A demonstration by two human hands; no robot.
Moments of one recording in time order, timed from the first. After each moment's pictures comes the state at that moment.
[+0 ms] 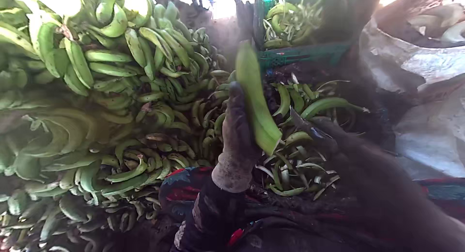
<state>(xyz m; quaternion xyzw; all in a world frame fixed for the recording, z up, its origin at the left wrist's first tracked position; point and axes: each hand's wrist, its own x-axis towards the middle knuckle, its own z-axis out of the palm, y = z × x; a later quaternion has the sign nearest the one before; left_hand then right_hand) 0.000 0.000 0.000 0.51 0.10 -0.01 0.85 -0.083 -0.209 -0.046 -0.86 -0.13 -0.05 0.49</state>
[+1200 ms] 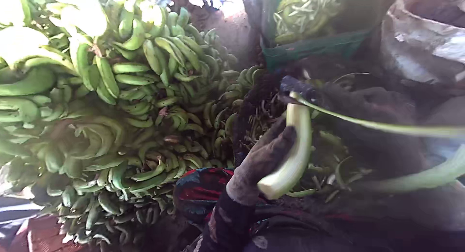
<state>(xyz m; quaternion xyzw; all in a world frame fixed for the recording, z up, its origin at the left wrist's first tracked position) -0.031 0.026 -0.097 0.41 -0.27 -0.23 0.84 -0.022 -0.219 -0.048 -0.93 -0.08 -0.11 0.34</state>
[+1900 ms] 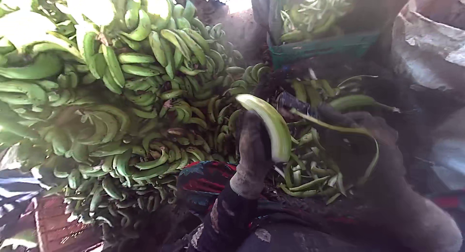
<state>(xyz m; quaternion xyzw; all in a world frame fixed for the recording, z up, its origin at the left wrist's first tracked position) -0.028 0.000 -0.052 0.56 0.10 0.00 0.82 -0.046 -0.199 -0.072 -0.92 -0.07 -0.15 0.35</state>
